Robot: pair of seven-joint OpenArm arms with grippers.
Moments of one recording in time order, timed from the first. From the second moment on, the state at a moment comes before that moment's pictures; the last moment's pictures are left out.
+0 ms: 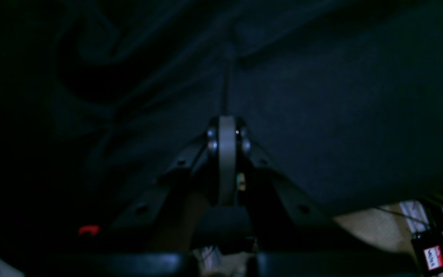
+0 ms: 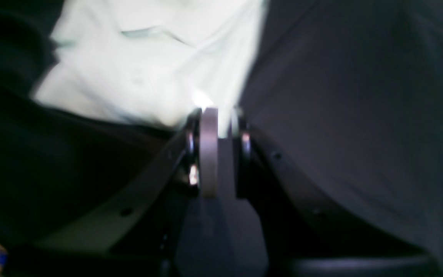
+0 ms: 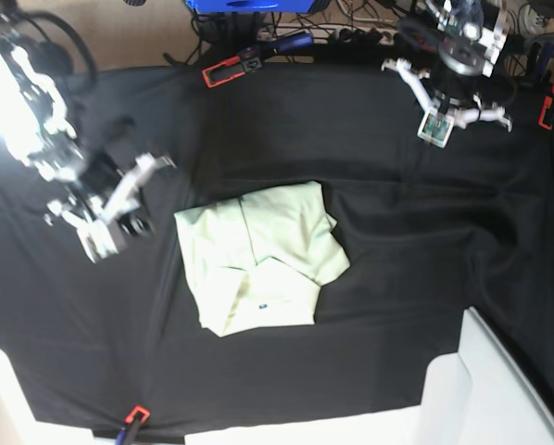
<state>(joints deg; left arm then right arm) 36.1 0.3 -22.4 107.6 26.8 -29.0 9.5 -11.9 33.5 -24.6 102.8 25.8 -2.4 -21.1</state>
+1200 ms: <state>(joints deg) 17.2 -12.1 -13.9 11.4 28.7 -27.5 -6.1 -13.7 5.5 -16.3 21.0 6.4 -0.2 -14.7</state>
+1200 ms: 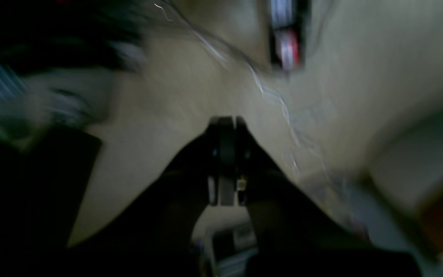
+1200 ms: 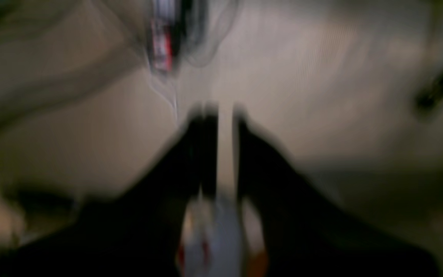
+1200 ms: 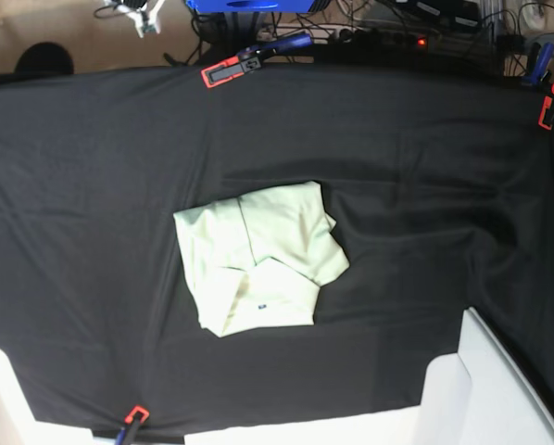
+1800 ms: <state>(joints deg) 9.3 -7.6 -10.0 8.4 28.5 -16.1 -11.4 -9.5 9.4 -16.3 1.9 6.0 -0.6 6.3</state>
